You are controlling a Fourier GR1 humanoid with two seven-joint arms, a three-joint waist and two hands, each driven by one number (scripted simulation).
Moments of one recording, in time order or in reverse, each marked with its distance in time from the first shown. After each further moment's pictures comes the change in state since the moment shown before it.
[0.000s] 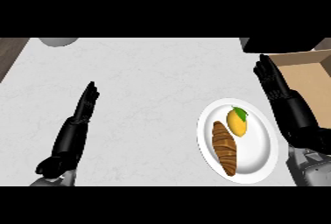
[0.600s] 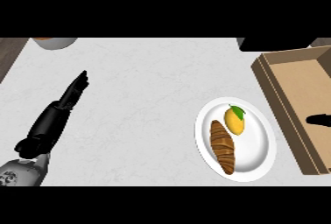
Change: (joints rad) left arm -0.097 0.172 0.080 0.078 0.045 -0.239 0.005; right arm -0.025 -0.337 -0.312 0.089 -0.022 0.226 -0.089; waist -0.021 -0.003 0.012
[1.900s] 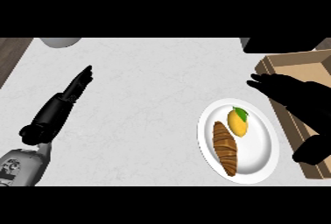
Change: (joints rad) left arm -0.068 -0.030 0.047 0.076 -0.018 -0.112 0.005; right arm -0.155 -0.133 0.449 -0.236 0.555 0.428 0.335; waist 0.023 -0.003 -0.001
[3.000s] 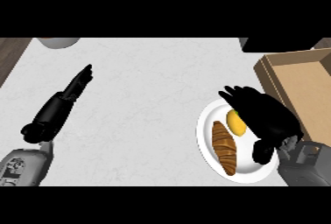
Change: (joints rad) left arm 0.002 -0.091 0.098 0.008 -0.097 -0.083 -0.001; right arm -0.002 0.343 0.104 0.069 0.341 0.132 0.210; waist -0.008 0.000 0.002
